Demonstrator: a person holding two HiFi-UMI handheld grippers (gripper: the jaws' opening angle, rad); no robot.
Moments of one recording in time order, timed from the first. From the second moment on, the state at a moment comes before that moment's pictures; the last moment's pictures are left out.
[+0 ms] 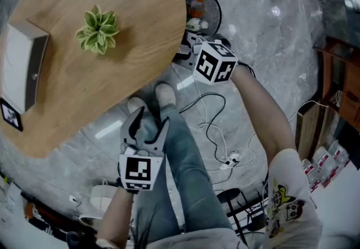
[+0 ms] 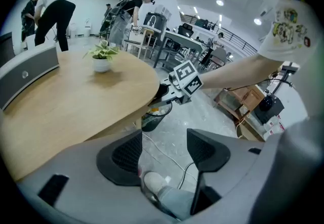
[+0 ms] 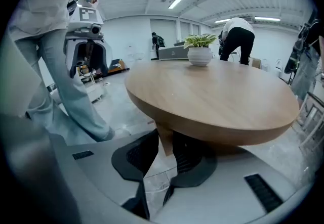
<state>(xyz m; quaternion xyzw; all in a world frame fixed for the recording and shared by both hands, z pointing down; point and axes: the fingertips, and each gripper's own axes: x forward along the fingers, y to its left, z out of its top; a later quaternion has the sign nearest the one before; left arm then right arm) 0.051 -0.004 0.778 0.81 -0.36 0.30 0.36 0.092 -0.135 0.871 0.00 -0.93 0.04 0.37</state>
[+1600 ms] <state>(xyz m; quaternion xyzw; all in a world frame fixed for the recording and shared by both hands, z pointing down) 0.020 0.017 0.845 0.78 -0.22 0.57 0.14 0.142 -0.015 0.872 -0.16 -0.88 -0.02 0.44</state>
